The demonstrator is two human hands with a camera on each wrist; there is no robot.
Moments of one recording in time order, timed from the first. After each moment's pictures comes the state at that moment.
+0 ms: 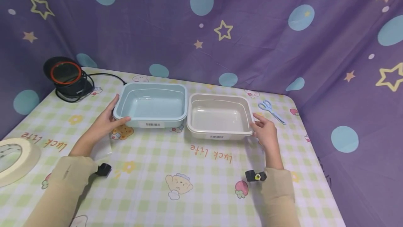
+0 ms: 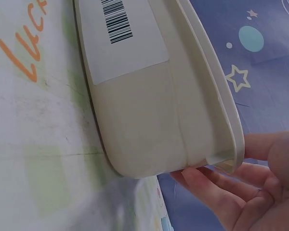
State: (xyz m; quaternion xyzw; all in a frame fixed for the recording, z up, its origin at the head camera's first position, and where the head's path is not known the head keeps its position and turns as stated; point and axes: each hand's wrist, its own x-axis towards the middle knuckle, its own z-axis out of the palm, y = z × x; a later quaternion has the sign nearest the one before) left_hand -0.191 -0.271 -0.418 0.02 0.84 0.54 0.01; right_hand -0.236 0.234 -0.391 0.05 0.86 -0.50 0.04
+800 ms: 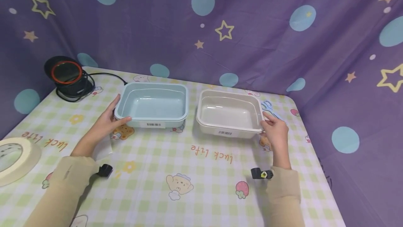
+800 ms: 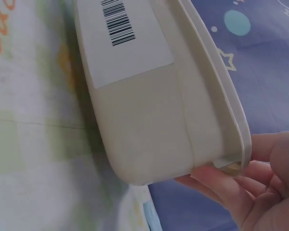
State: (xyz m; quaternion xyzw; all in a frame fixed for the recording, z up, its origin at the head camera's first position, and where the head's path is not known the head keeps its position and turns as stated) left_hand -0.188 -0.267 -0.416 0.02 0.83 0.55 0.01; right_hand -0.241 0.252 -0.387 0.09 0.87 -0.49 -0.02
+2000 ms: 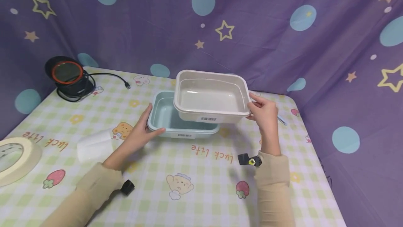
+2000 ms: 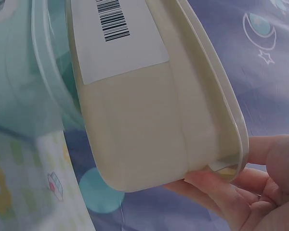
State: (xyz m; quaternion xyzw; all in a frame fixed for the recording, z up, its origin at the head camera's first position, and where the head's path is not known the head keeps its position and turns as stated) left_hand -0.178 -0.165 -0.423 0.04 0.86 0.51 -0.01; right_hand -0.247 0.195 -0.329 0.03 0.83 -0.56 -0.05
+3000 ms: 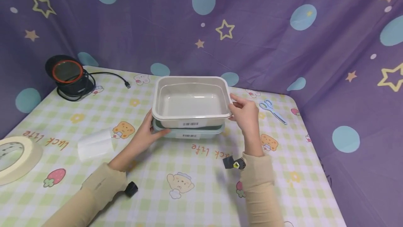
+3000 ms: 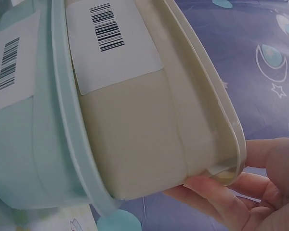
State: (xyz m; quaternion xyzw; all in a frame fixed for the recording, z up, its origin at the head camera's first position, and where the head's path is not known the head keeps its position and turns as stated) left_hand -0.176 -0.150 -0.426 0.06 0.84 0.54 -0.04; right_hand -0.239 0.149 -0.332 0.02 0.84 -0.54 -0.02
